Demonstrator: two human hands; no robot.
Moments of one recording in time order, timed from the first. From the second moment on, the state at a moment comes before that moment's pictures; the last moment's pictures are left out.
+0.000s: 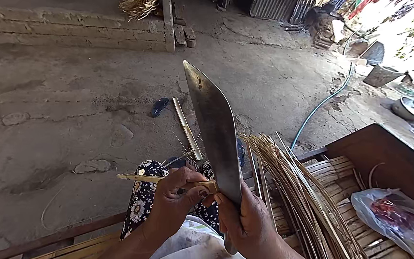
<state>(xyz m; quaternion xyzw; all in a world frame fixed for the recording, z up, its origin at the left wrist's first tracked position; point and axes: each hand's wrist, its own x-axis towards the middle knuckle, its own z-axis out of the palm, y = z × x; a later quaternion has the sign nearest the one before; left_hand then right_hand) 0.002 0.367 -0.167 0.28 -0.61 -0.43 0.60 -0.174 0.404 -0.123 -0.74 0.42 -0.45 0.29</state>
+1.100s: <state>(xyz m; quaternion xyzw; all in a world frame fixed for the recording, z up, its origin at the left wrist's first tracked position) -0.008 0.356 -0.155 0.27 -0.54 -0.52 0.61 -0.179 0.378 -0.093 -0.76 0.53 -0.28 0.26</state>
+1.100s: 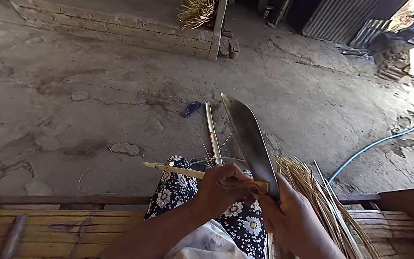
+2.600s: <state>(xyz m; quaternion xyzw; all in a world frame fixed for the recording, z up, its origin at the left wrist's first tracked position) 0.150 0.269 -0.027 0.33 -0.59 -0.20 0.71 -0.222 0.332 -0.111 -0.60 0.46 -0.54 0.38</state>
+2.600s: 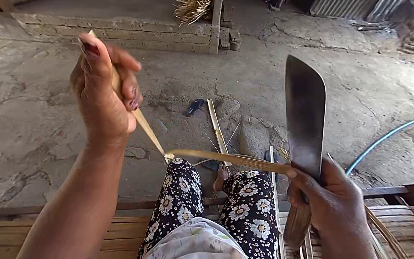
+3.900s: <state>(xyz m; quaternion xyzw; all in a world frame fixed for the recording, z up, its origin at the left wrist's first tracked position) 0.146 0.132 -0.247 0.40 -0.35 -0.23 0.82 -0.008 0.182 -0.409 -0.73 0.57 0.02 0.38</state>
